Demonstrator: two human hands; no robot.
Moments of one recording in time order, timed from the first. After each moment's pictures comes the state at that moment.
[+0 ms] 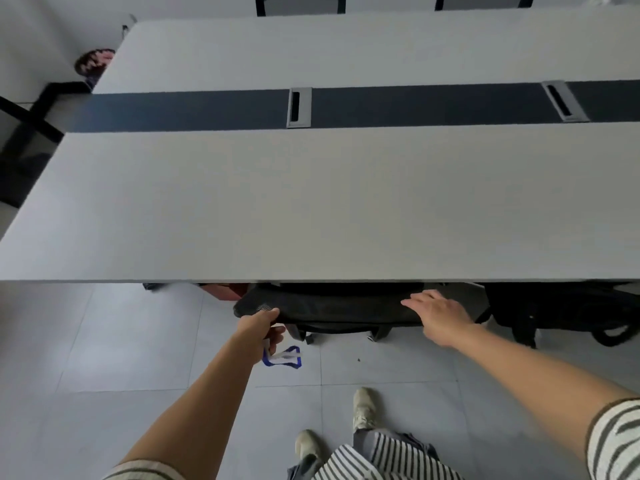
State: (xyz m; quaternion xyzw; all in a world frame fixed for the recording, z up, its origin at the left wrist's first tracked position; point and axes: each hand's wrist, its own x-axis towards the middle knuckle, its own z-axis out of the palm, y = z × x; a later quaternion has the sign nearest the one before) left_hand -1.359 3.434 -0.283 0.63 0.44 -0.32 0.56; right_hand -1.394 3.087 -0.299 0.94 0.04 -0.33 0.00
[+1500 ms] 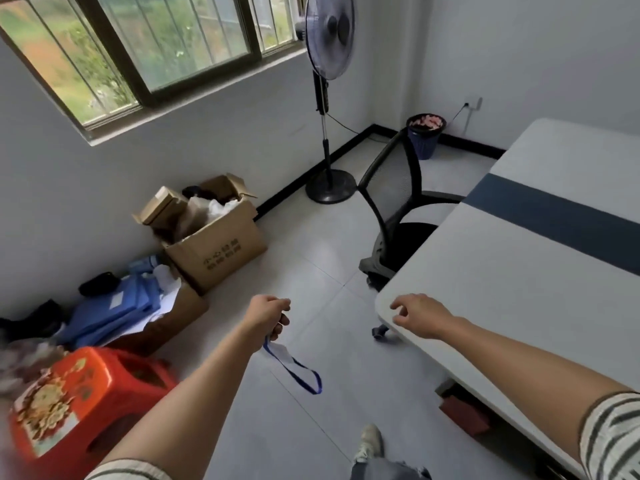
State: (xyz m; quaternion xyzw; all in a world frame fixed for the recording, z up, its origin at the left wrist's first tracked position) left_hand -1.336 4.200 -0.188 0.67 0.49 -0.01 0.56; right_hand -1.137 3.962 -0.240 0.89 0.34 -0.29 -0.10
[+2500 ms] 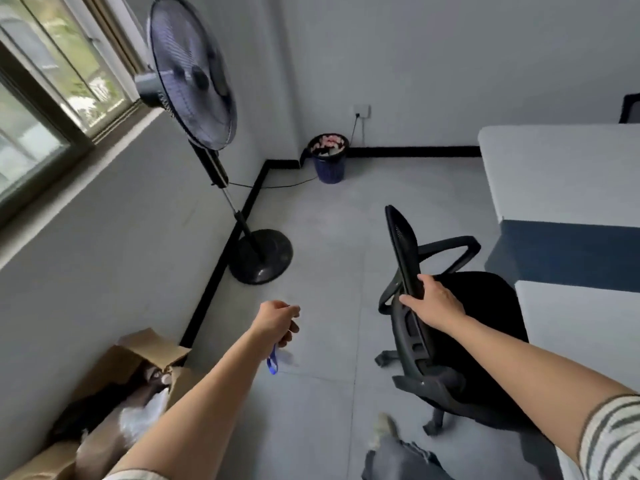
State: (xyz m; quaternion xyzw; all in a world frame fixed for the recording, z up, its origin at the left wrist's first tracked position) left_hand -0.820 4.605 -0.198 0.79 0.30 -0.19 0.51; right_hand -0.765 4.292 -0.263 0.94 -0.10 -0.18 -0.28
